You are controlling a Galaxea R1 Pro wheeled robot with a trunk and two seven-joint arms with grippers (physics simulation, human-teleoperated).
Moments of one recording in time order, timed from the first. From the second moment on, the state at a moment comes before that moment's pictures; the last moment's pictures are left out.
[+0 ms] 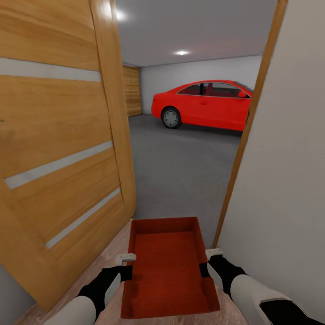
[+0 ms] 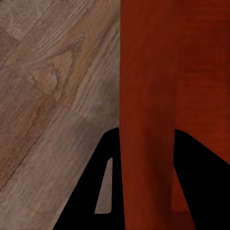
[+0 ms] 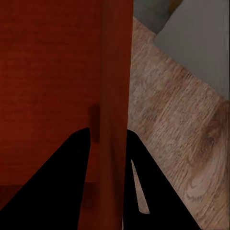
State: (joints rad) left arm -0.62 -0.11 0.05 -0.37 0.02 0.29 0.08; right arm -0.77 0.06 0.08 -0.17 0.02 0.40 -0.13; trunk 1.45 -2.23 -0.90
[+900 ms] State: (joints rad) left arm -0.62 -0.11 0.05 -0.37 0.02 0.29 0.08; right arm -0.77 0.06 0.08 -0.17 0.02 0.40 -0.13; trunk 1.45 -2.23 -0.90
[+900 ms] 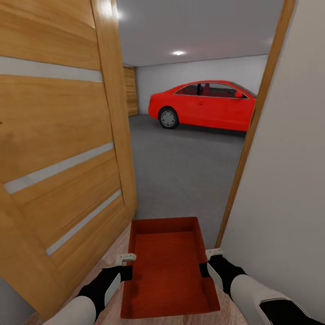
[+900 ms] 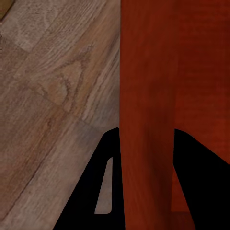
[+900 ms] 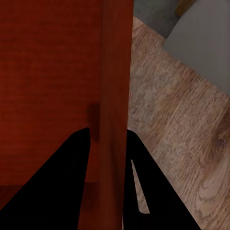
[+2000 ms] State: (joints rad) left arm -0.61 -0.11 0.05 -0.37 0.02 0.29 0.08; right arm -0.77 0.06 0.08 -0.17 0.02 0.40 -0.13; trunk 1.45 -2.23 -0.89
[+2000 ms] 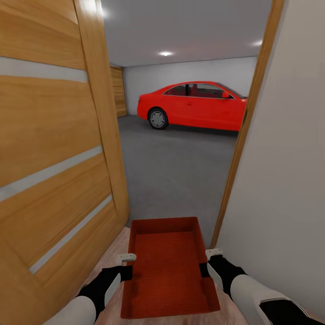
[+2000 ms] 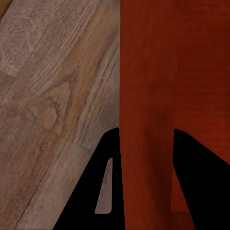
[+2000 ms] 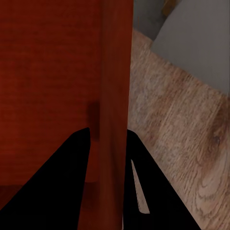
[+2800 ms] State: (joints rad) left arm -0.62 -0.11 0.05 -0.37 0.02 0.29 0.08; right arm -0.77 0.06 0.08 -0.17 0.02 0.40 -0.13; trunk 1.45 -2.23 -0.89
